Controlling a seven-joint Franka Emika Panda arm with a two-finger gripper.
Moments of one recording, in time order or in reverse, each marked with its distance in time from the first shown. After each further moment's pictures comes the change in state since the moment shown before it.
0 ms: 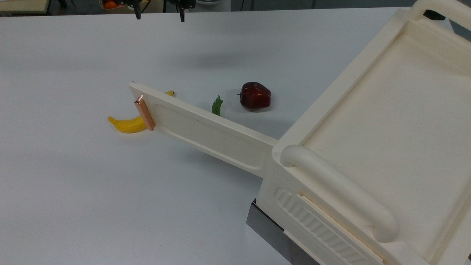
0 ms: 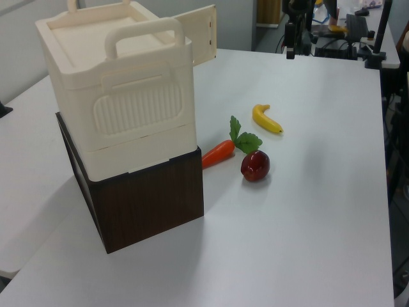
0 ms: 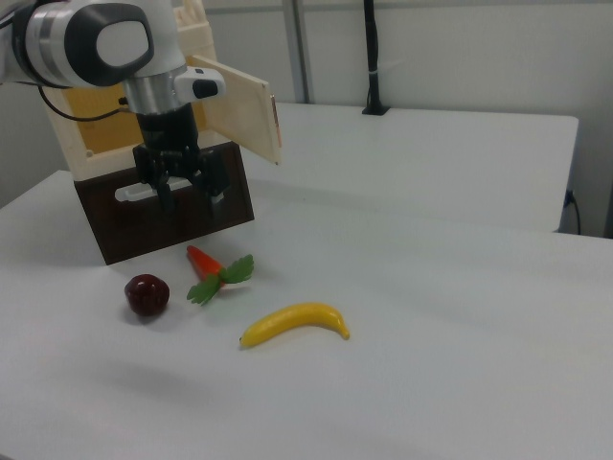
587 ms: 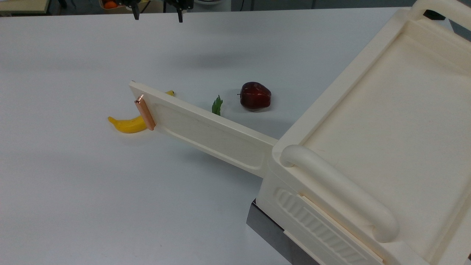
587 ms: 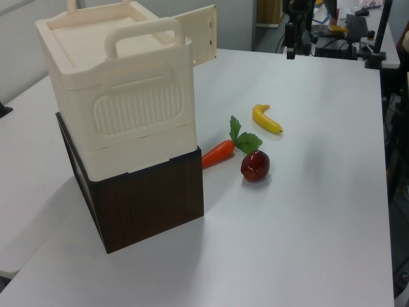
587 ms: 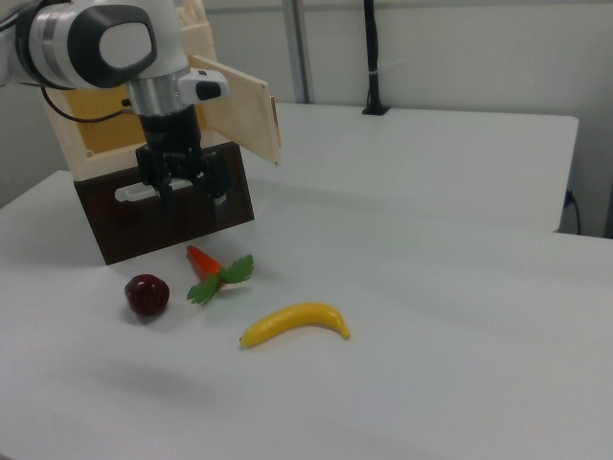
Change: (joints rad) arm -0.008 0.003 0.000 -0.001 0.000 0.001 -0.003
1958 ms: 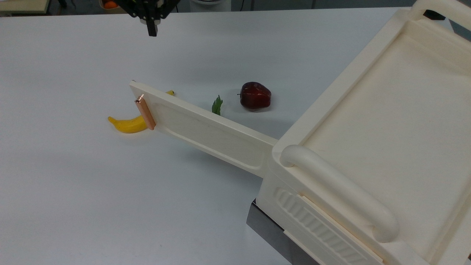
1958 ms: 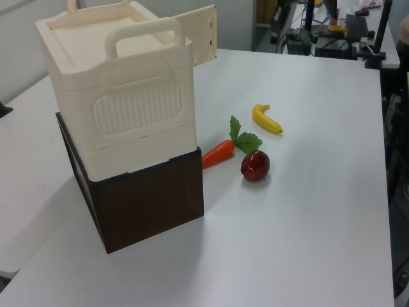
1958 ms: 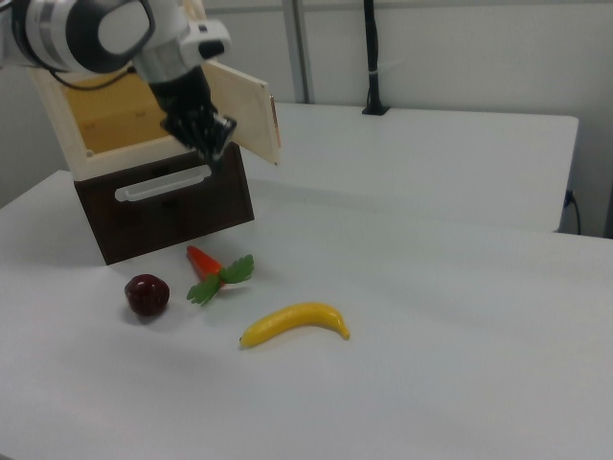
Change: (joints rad) arm -0.010 0.013 -0.001 0.070 0.053 0.224 0.000
